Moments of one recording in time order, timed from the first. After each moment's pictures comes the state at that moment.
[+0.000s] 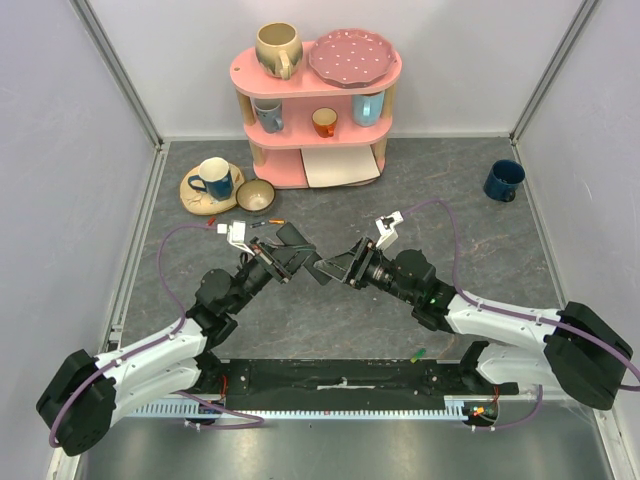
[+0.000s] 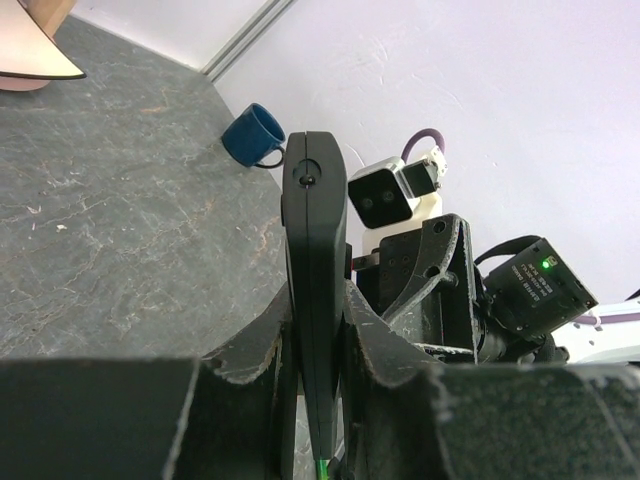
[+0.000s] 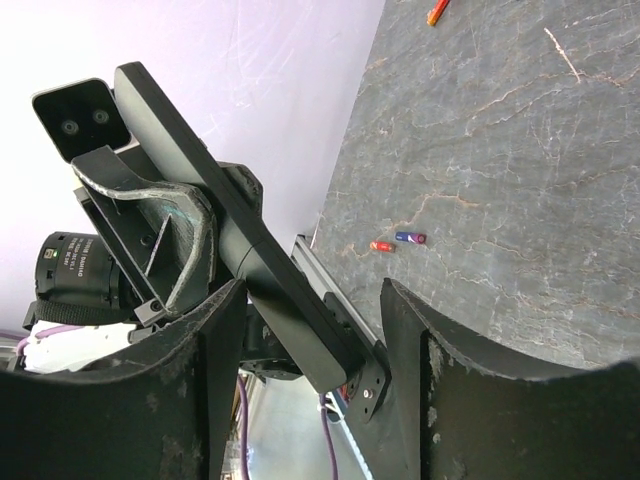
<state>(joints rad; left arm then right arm) -0.73 0.87 0.24 0.84 0.05 -0.89 0.90 1.18 0.48 0.63 -0.08 1.13</state>
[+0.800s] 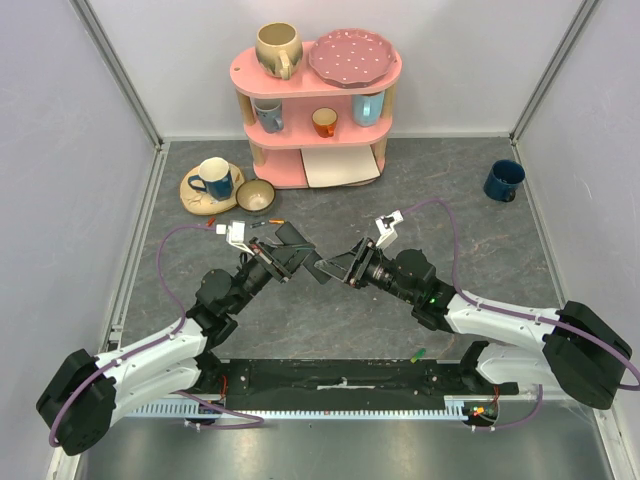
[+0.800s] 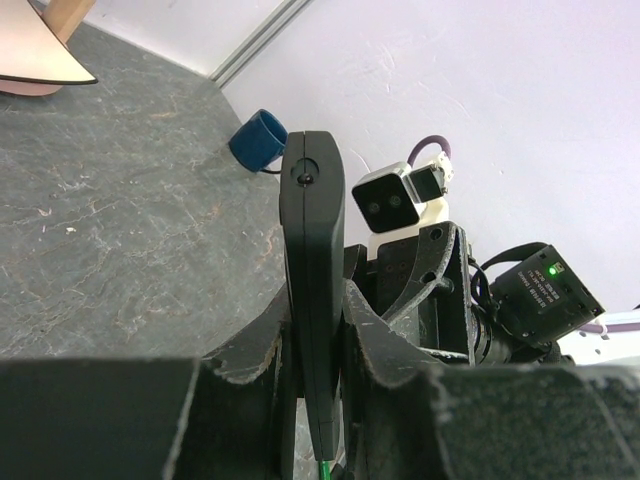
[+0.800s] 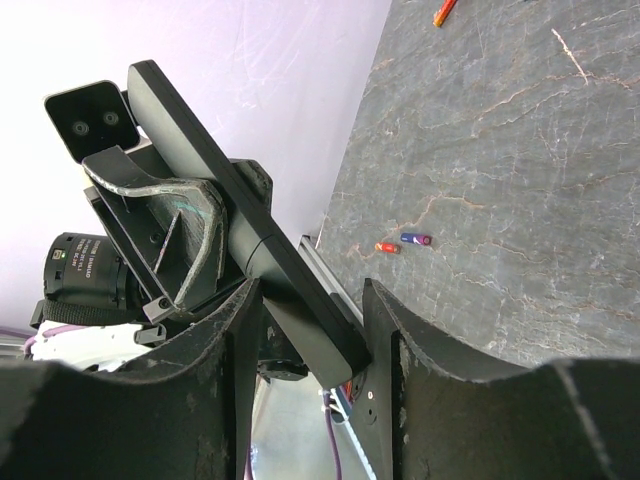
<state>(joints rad) -0.73 0.87 0.24 0.84 0.02 -0.89 0.90 1.19 0.48 0.64 -0.09 1.14</state>
